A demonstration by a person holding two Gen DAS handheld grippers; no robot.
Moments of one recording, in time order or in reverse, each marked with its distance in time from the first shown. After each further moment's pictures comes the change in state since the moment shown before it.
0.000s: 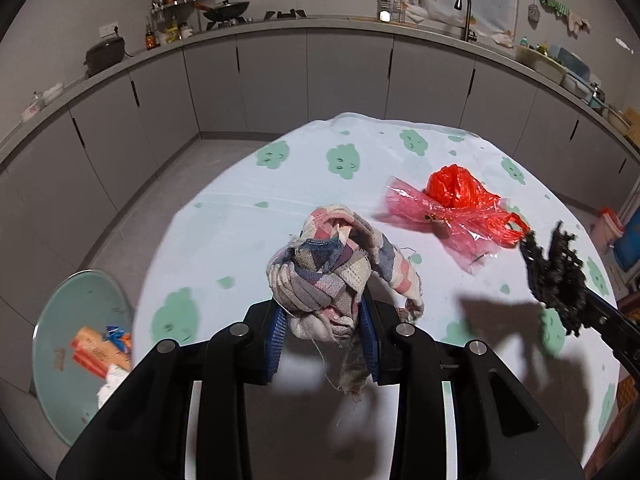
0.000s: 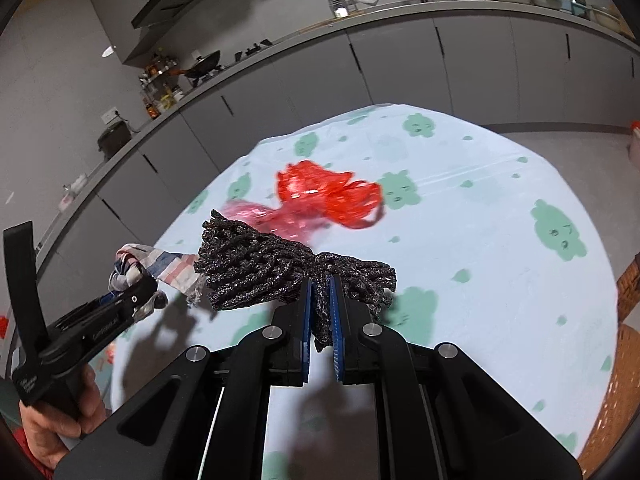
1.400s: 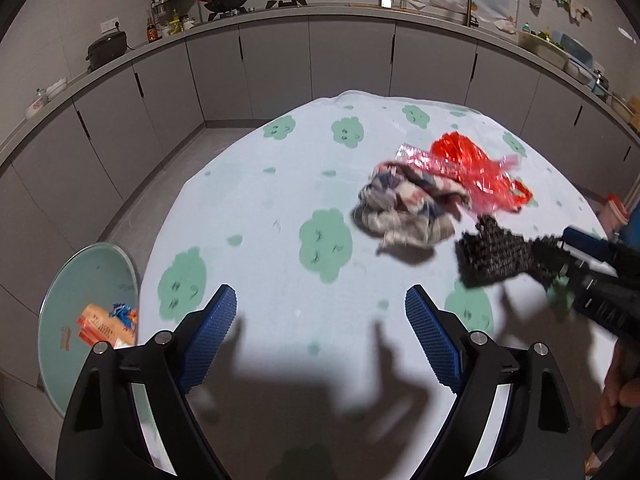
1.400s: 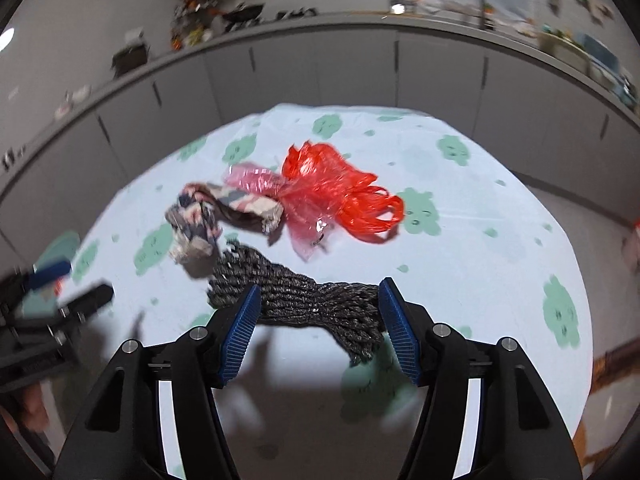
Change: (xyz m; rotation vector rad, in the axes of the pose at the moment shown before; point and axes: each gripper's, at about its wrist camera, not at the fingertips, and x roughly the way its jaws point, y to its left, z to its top) left arm 0.001 -0.003 -0.021 0.008 0.051 0.012; right arm 0.048 0.018 0.009 -0.333 0.101 -0.100
